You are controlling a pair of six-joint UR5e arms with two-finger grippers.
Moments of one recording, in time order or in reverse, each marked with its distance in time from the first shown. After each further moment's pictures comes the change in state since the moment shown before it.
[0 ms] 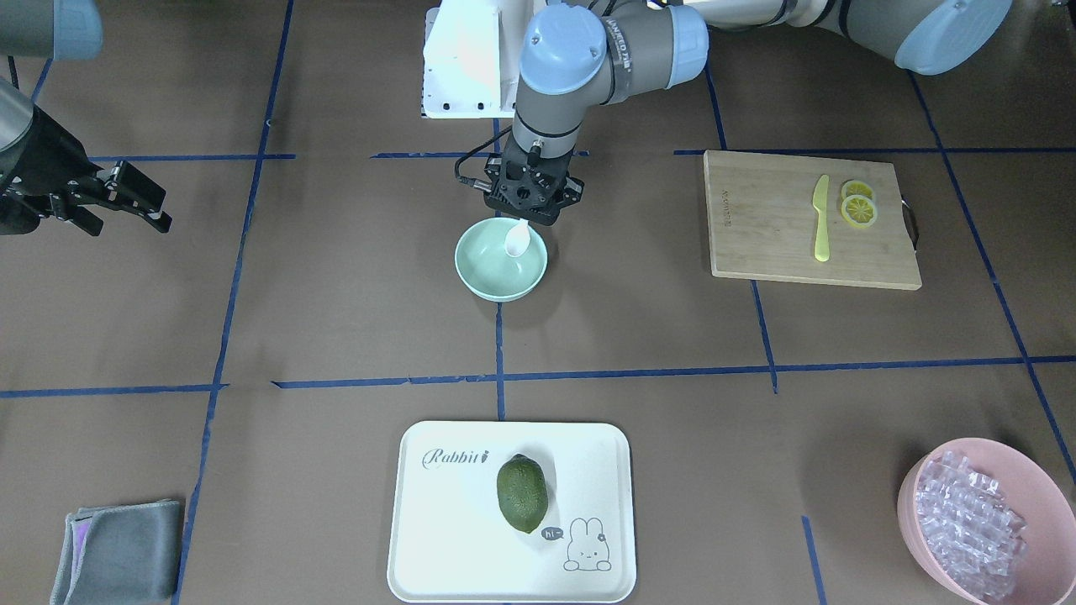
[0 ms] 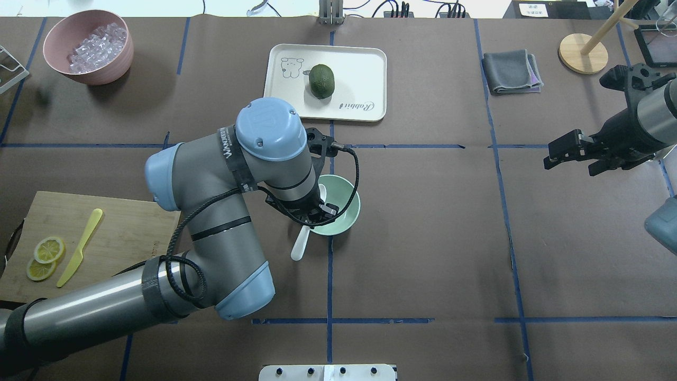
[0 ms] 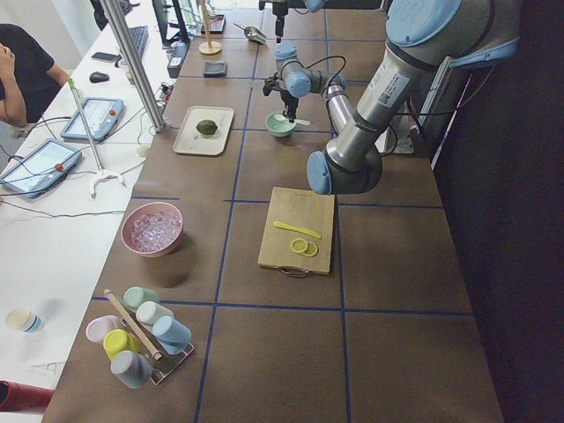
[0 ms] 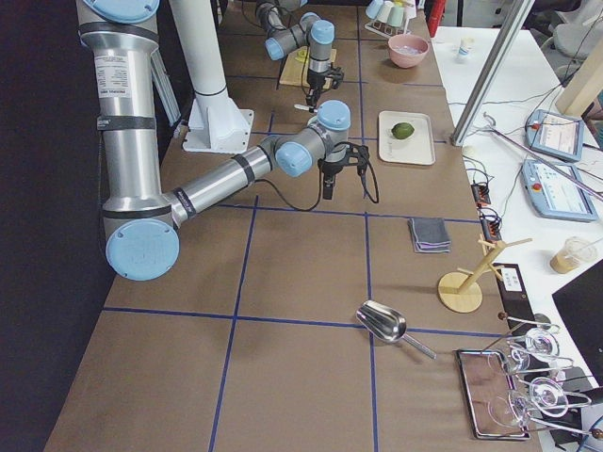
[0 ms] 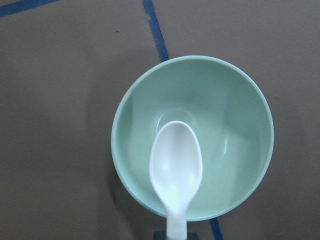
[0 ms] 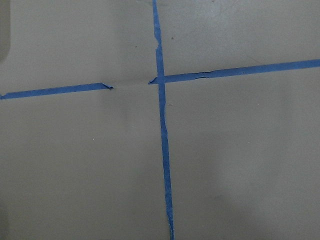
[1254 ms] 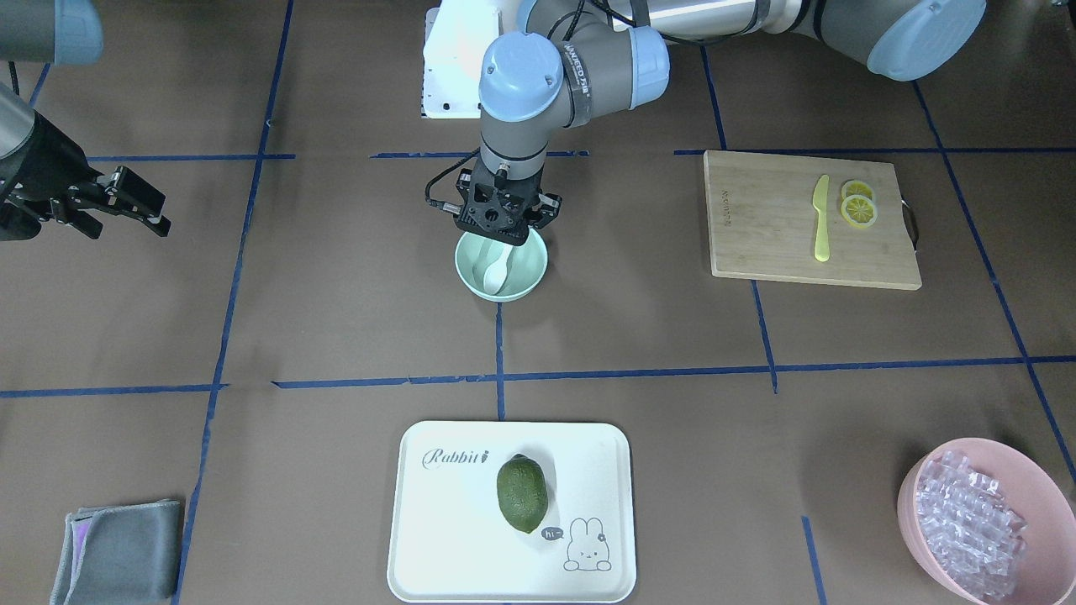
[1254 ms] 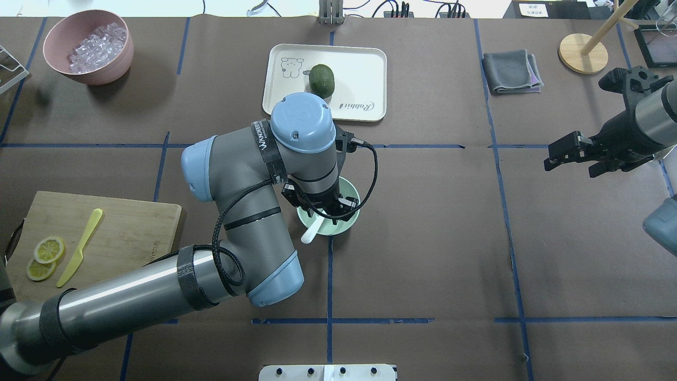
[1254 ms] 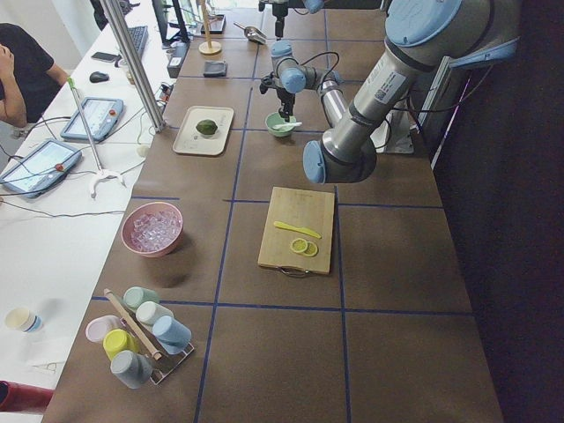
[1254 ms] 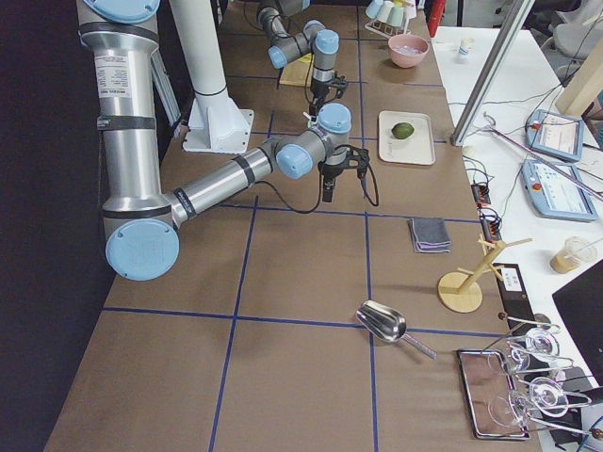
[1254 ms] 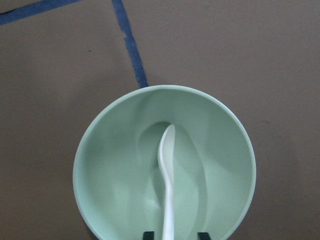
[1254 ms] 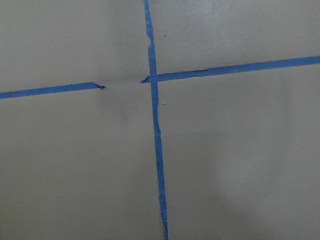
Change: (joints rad) left arm -0.001 -0.073 0.105 -0.013 0.005 0.001; right arm -0.002 -0.001 -0.013 0.002 0.000 0.001
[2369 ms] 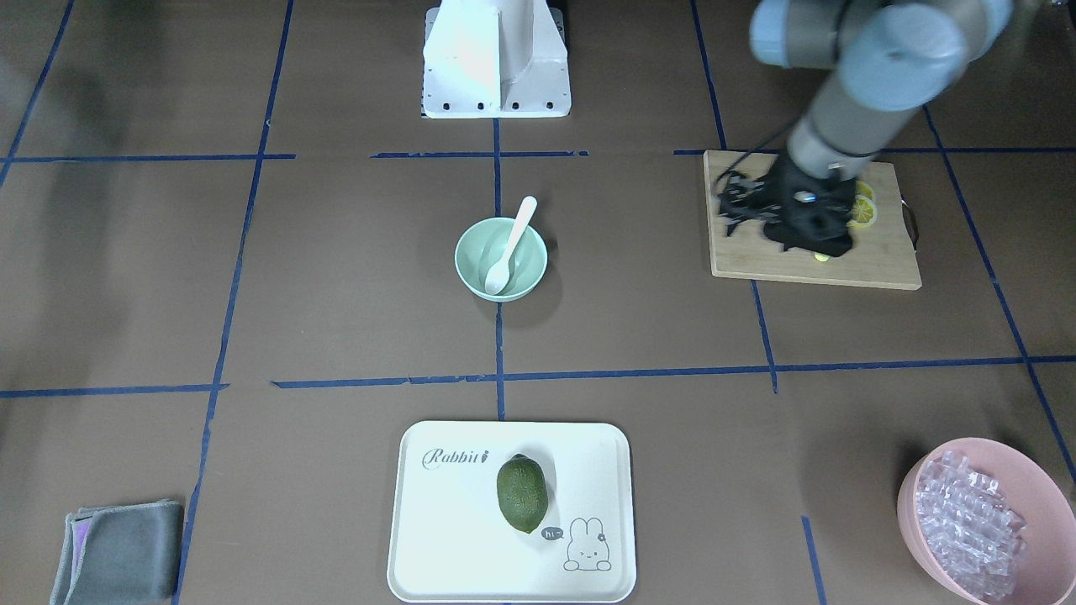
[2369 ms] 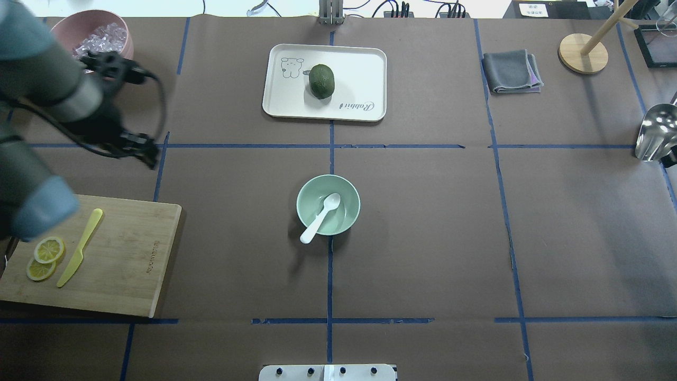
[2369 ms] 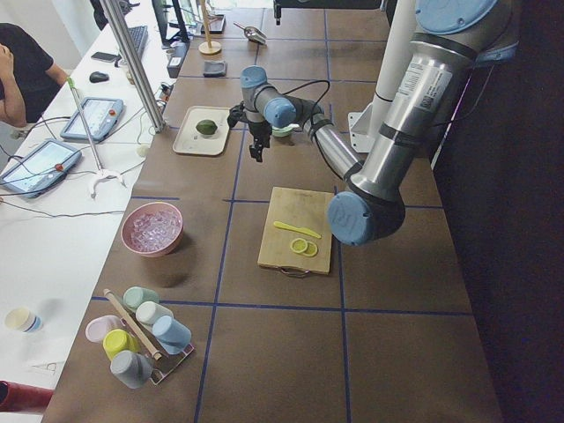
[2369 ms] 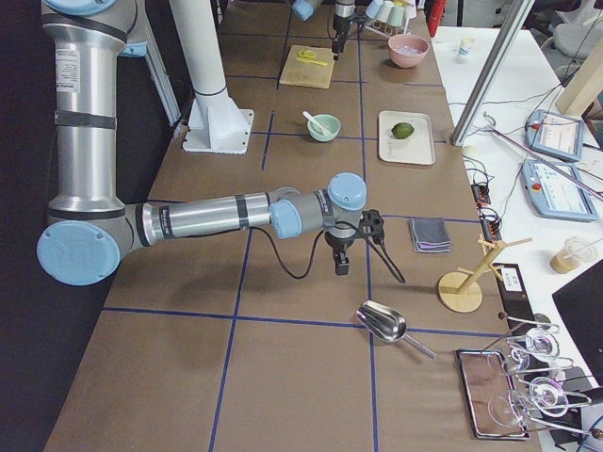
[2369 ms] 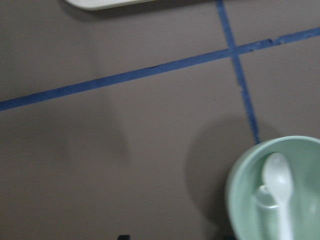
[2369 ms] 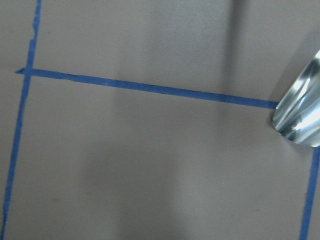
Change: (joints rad) left arm -0.473 0.586 -0.427 0.099 -0.218 0.462; right arm 0.354 -0.107 -0.264 -0.017 0.100 -0.779
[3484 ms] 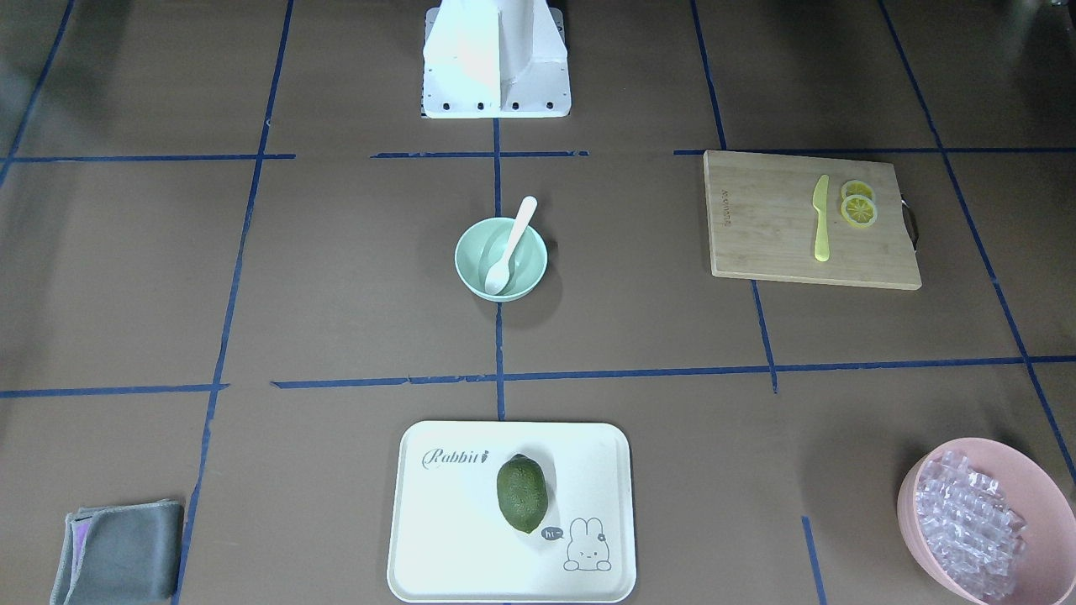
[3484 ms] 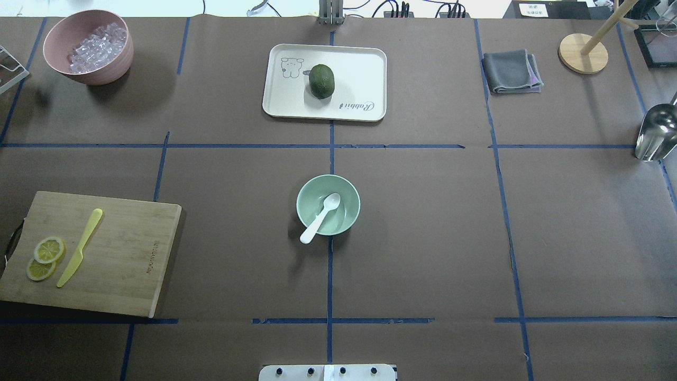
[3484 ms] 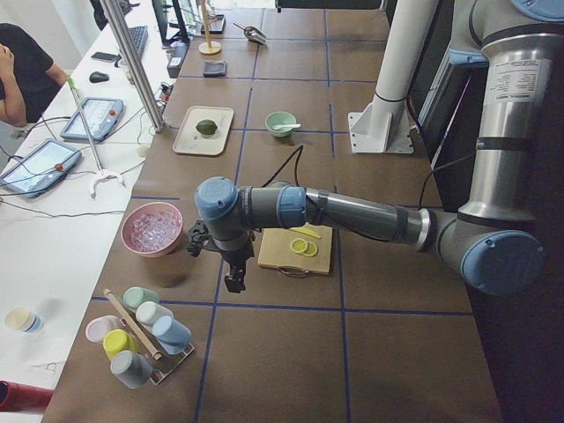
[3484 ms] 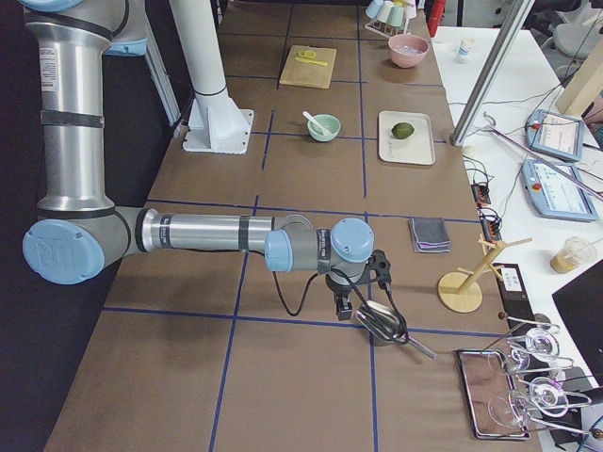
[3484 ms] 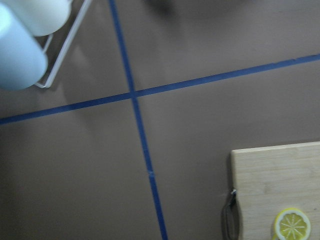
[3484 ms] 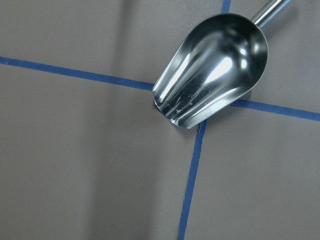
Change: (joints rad) left arm -0.594 0.275 0.278 0.089 -0.123 0.623; right arm 0.141 0.024 -0.117 -0.083 0.011 -0.214
